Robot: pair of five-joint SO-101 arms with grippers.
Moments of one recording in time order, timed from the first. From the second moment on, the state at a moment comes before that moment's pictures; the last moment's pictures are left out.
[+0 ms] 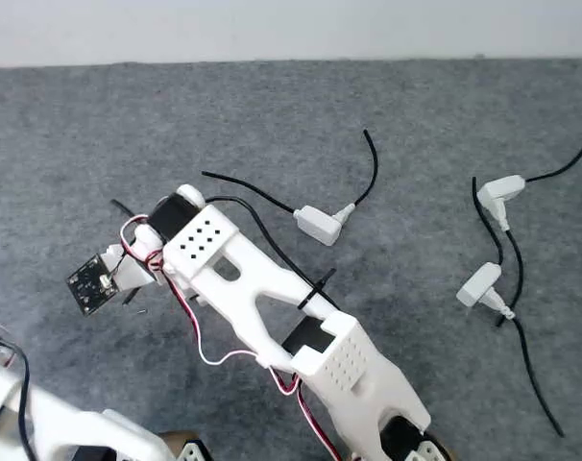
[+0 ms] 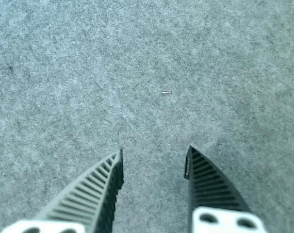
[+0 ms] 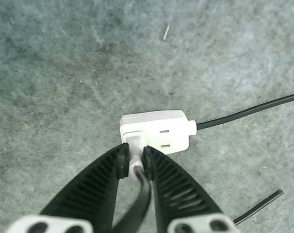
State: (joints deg) left arm -68.4 -43.6 51.3 65.1 6.5; right arm -52.8 41.9 -46.9 93.3 72.3
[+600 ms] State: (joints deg) left arm -68.4 -43.6 51.3 65.1 6.5; right arm -51.2 42.0 -46.9 92.6 72.3
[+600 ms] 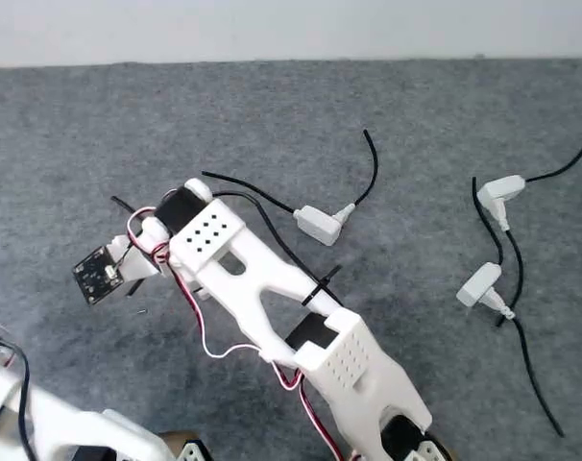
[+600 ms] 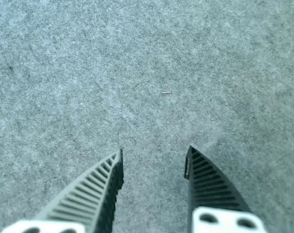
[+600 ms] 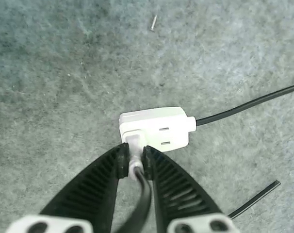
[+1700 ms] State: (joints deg) left arm -68.4 -43.6 51.8 65.1 6.5; right arm -49.5 47.6 -47.9 90.8 67.7
